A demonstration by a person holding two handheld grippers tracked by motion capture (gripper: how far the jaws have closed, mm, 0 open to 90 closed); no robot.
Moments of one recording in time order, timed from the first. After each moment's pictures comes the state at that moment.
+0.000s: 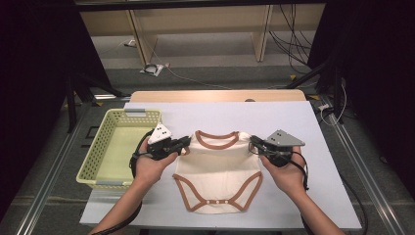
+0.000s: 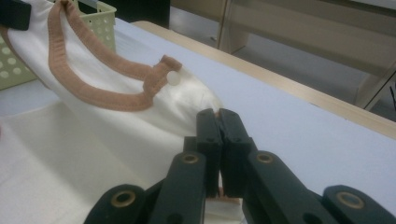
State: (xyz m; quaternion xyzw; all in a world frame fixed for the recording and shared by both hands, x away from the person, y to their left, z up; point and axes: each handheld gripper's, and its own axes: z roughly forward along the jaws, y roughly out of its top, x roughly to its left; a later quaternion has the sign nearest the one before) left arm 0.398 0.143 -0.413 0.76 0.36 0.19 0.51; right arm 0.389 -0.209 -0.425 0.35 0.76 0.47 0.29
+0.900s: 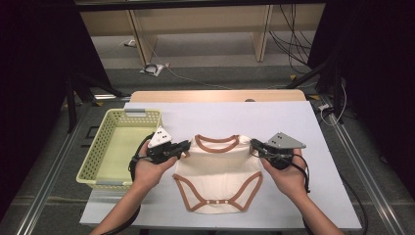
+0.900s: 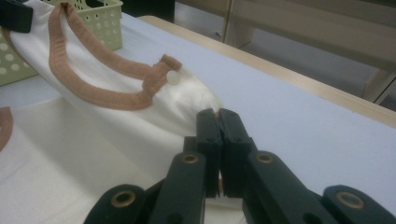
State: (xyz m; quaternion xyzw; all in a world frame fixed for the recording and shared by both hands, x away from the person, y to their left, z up) left arm 0.390 0.144 -0.419 0.77 0.35 0.18 0.50; right arm 0.383 -0.211 -0.428 0.35 0.77 0.46 0.28
